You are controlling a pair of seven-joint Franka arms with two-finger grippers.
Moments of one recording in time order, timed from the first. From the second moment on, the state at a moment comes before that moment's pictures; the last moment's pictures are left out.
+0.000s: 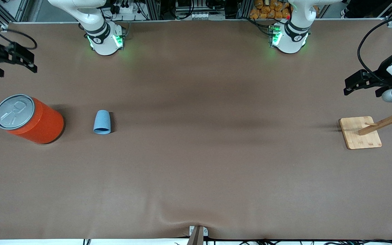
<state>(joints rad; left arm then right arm) 0.03 0.05 -0.11 -1.49 -0.01 1.53 -0.02 0.00 -0.01 0.05 -1.47 0.00 1.38 -0.09</state>
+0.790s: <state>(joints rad) 0.02 0.05 -0.11 -1.49 -0.01 1.53 -0.02 0.00 0.19 0.06 -1.81 0.08 1.67 -0.10</state>
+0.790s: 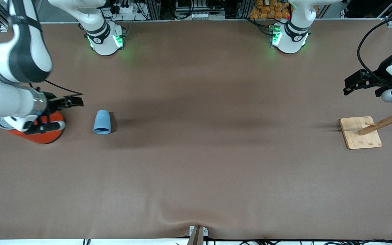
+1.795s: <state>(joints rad) 0.02 0.05 -0.11 -1.49 -0.01 1.53 -0.02 0.02 0.22 0.07 -2.27 0.07 2.33 -0.10</state>
